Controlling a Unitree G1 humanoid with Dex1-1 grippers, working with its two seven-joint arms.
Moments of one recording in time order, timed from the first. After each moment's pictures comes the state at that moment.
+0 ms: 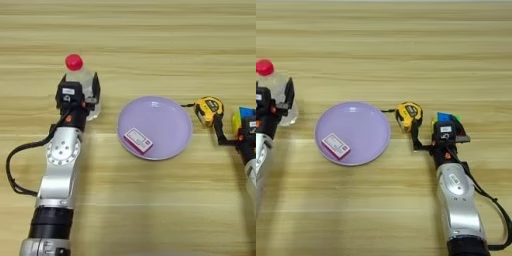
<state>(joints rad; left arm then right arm) -0.17 0.05 0.02 0.01 0.00 -0.10 -0.01 -0.02 -0.15 -0.10 0.17 0.02 -0.17 0.09</state>
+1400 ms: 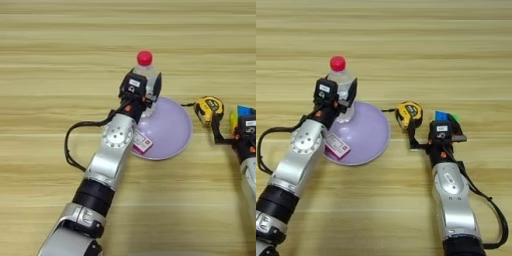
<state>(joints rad) -0.36 -0.09 -0.20 0.33 0.04 -0.15 -0.02 -0.02 -0.14 -0.09 0.17 0.01 -0.18 0.05</state>
